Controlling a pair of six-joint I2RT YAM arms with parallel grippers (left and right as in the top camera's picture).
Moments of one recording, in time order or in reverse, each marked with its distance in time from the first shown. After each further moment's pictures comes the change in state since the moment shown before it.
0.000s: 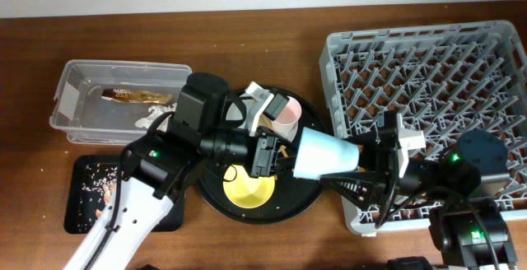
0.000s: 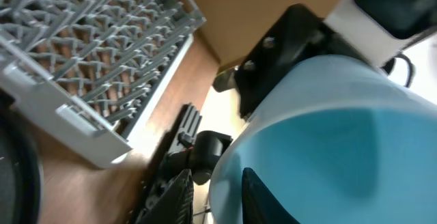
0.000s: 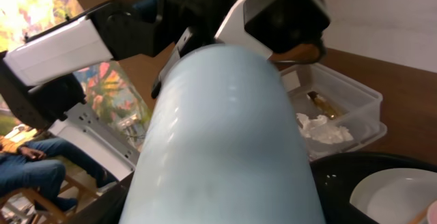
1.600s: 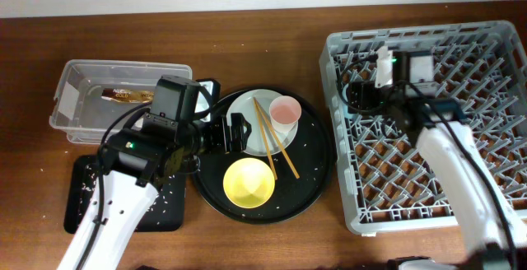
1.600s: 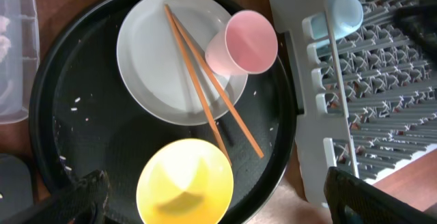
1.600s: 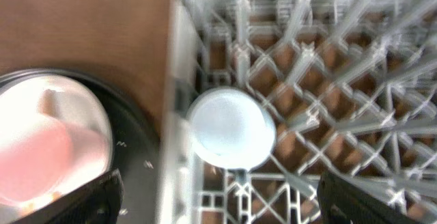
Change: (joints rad) left arm 0.168 0.002 0.001 -0.303 -0.786 0.030; right arm 0.001 0.693 0.320 -0.314 1.167 -0.171
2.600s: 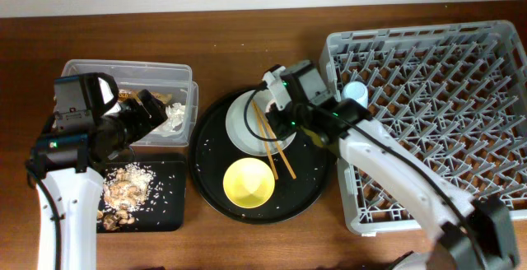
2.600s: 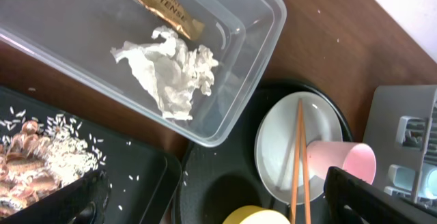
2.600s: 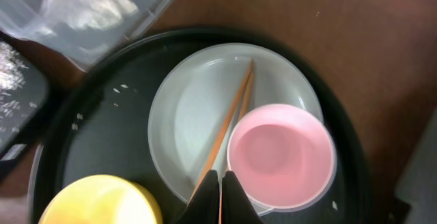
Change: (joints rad) left arm 0.496 0.000 -0.002 -0.035 -0.044 -0.073; right arm 0.490 0.150 0.107 0.026 -0.021 -0.056
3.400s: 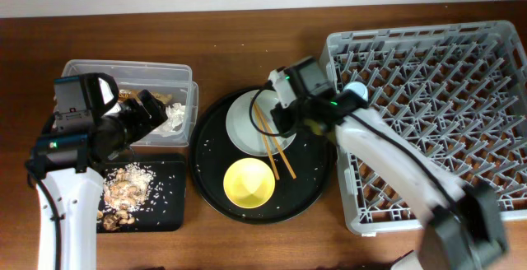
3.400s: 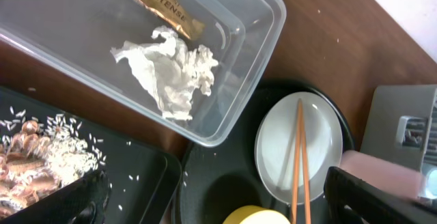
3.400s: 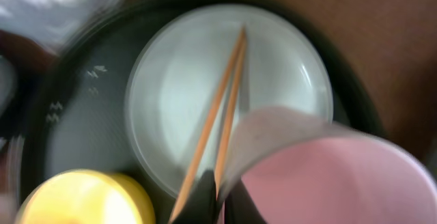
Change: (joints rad) left arm 0.000 0.000 0.000 0.000 0.000 0.000; right arm -0.048 0.068 0.046 -0.072 -0.047 0.026
